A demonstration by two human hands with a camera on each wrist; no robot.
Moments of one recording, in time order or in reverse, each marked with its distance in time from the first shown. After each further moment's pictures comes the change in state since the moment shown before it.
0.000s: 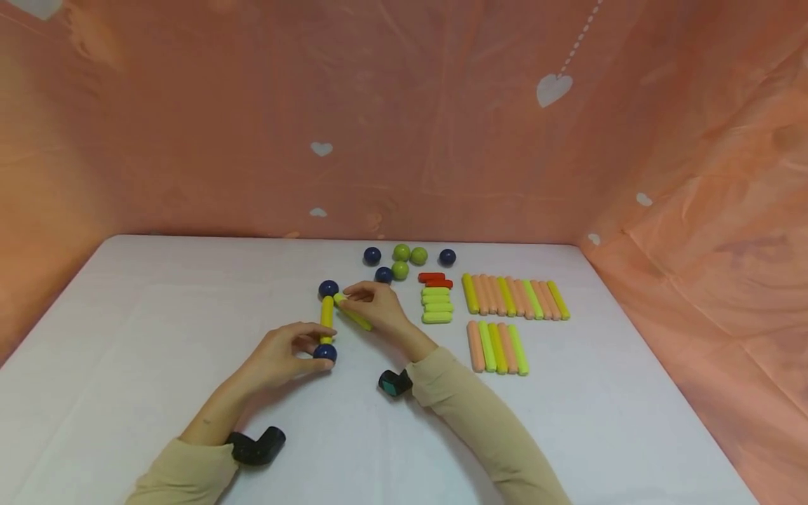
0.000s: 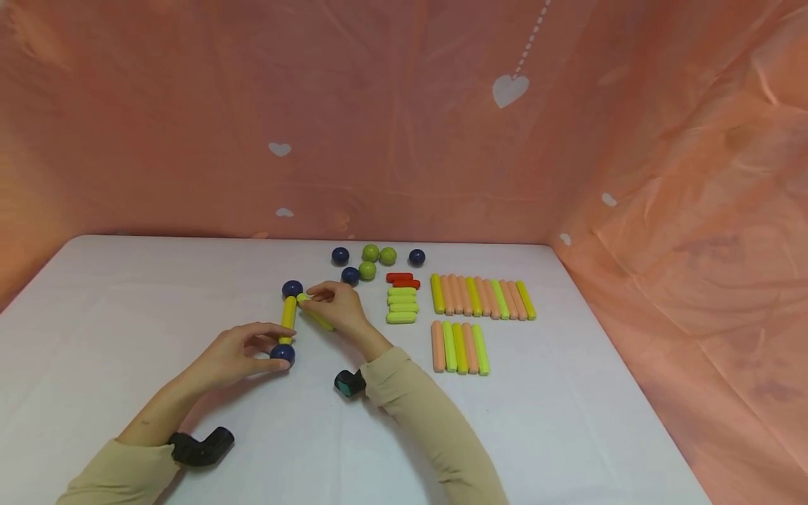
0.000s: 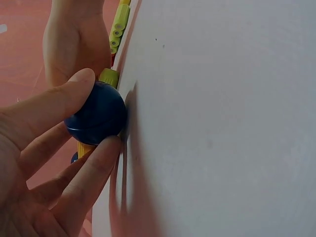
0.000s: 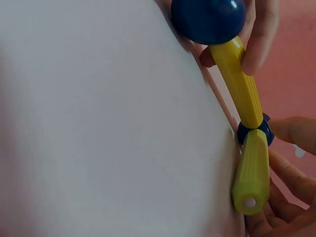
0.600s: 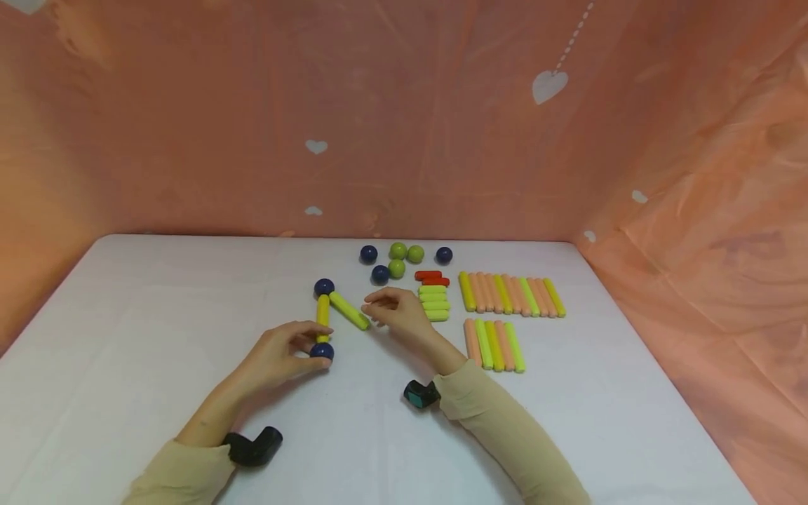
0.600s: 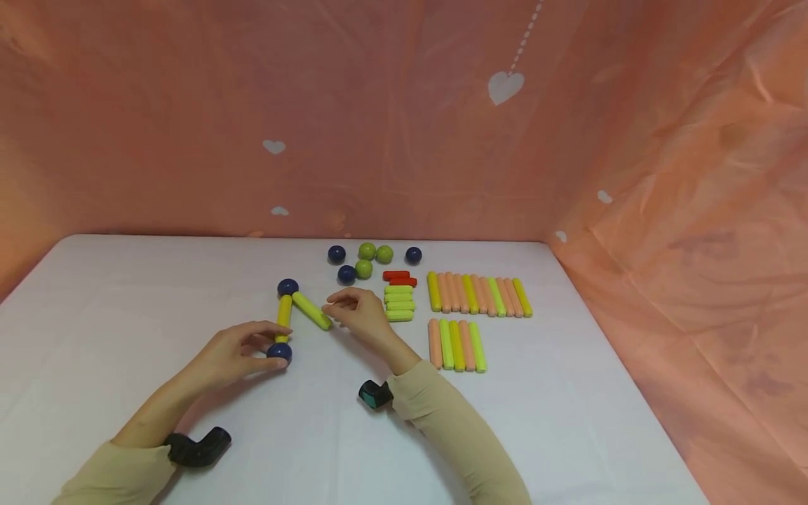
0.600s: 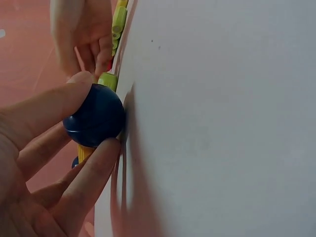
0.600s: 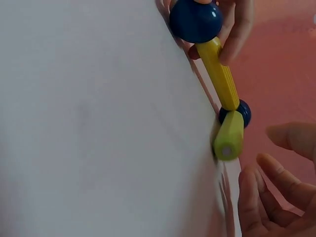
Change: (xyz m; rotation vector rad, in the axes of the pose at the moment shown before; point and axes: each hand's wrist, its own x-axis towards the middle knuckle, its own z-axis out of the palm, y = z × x) left_hand -0.001 0.004 0.003 0.032 0.011 -0.022; right_hand -0.032 0.015 -0.033 0.080 -0.031 0.031
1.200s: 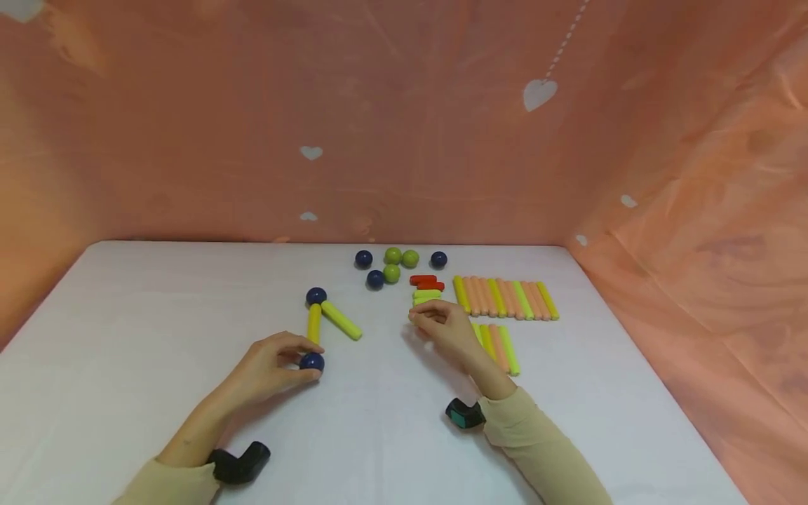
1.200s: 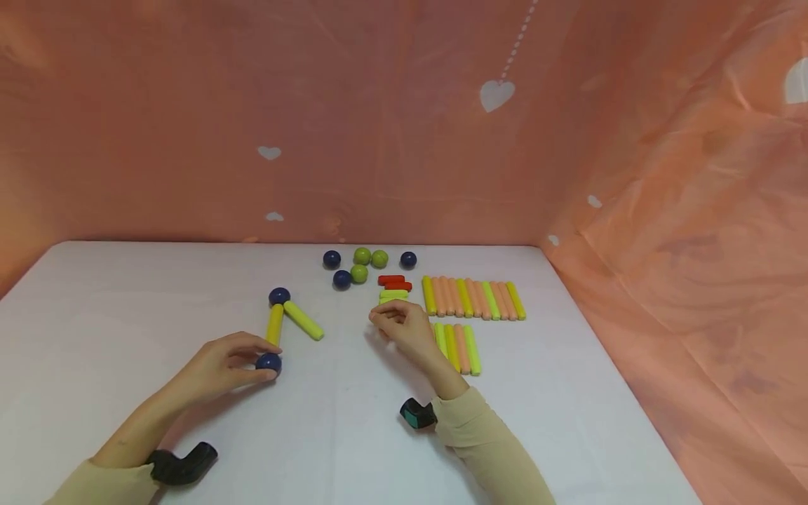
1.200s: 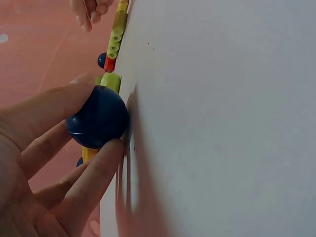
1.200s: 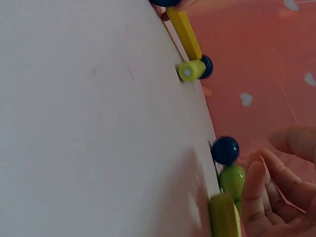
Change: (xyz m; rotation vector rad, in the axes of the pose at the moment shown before) left_hand -0.011 -0.005 -0.002 0.007 0.011 0.039; right_hand -0.042 0.023 -0.051 0.088 0.172 0.052
